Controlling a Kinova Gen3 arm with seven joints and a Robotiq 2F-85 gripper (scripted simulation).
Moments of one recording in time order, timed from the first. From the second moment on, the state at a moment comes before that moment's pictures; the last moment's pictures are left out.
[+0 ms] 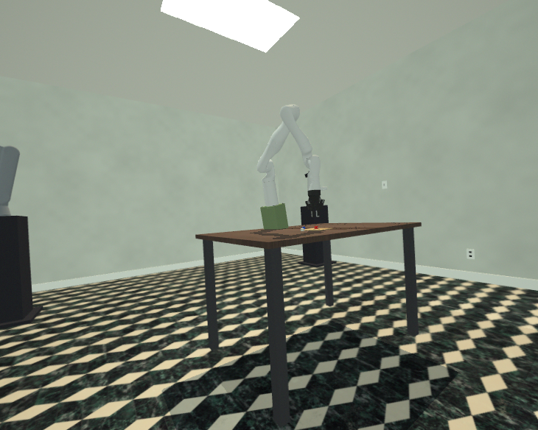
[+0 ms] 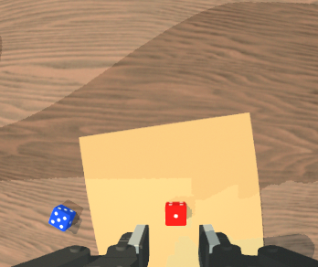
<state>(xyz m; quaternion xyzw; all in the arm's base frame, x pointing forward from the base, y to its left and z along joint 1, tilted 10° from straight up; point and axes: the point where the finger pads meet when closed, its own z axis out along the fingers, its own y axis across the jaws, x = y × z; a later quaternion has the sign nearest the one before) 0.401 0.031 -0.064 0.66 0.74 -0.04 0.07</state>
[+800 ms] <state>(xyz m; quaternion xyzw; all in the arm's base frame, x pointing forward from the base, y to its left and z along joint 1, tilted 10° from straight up) 0.405 0.025 -0.090 0.67 0.74 -0.04 0.07</state>
